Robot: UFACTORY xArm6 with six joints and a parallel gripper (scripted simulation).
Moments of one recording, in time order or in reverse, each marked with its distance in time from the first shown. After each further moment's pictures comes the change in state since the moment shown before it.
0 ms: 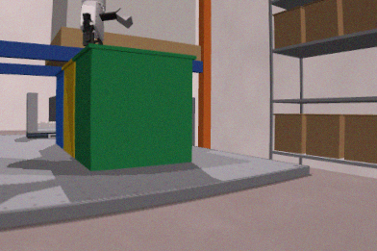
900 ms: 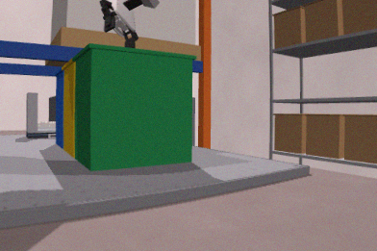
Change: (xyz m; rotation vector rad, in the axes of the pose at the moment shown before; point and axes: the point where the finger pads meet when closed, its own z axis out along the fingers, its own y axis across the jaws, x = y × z) arm 0.096 0.070 0.015 -0.232 0.063 0.405
